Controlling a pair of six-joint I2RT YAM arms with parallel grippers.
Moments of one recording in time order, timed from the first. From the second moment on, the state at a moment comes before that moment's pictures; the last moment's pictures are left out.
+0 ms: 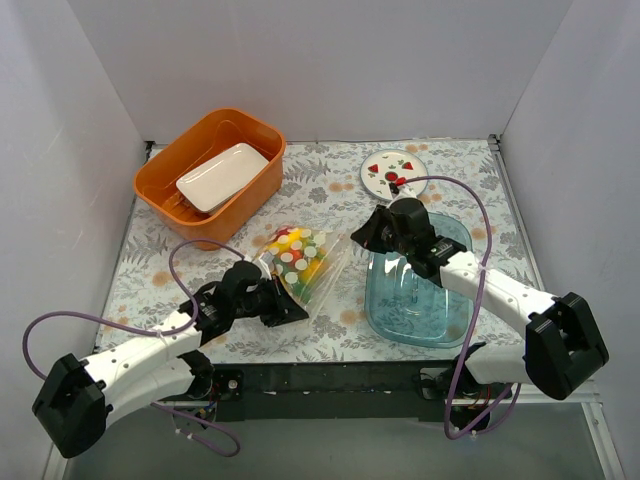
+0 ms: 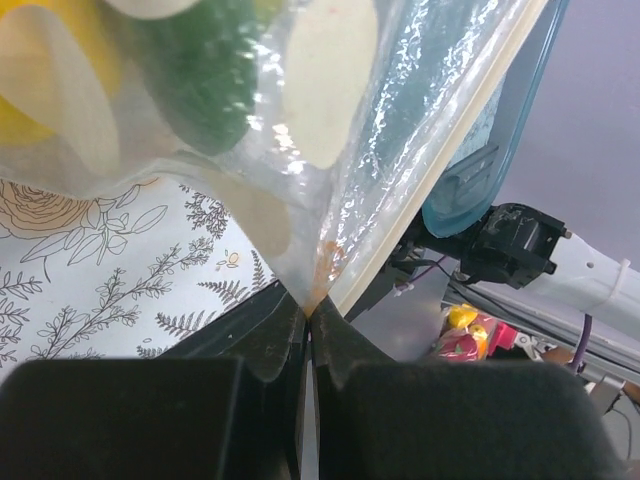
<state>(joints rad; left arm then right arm) -0.75 0.89 0.40 -0.15 0.32 -1.14 0.62 1.29 0.81 -0.04 -0.03 0.74</state>
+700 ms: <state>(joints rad) -0.77 1.13 0.93 -0.50 0.17 -0.73 0.63 1.29 0.83 -0.07 -0.11 0.71</state>
